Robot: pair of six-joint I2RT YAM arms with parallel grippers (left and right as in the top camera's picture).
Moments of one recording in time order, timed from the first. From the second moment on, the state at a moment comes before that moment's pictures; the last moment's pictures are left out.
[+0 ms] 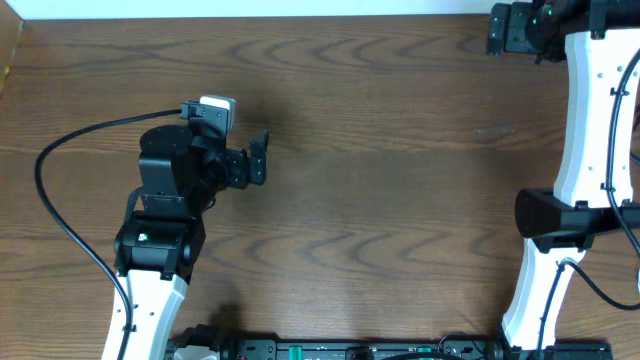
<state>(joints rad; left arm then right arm) -0.10 1.02 0.90 -0.41 0.17 0.02 0.04 2.23 2.82 -1.70 0.13 0.18</state>
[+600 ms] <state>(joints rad) -0.10 1.02 0.90 -0.49 0.17 0.02 0.06 2.06 2.35 -1.55 0.22 0.21</state>
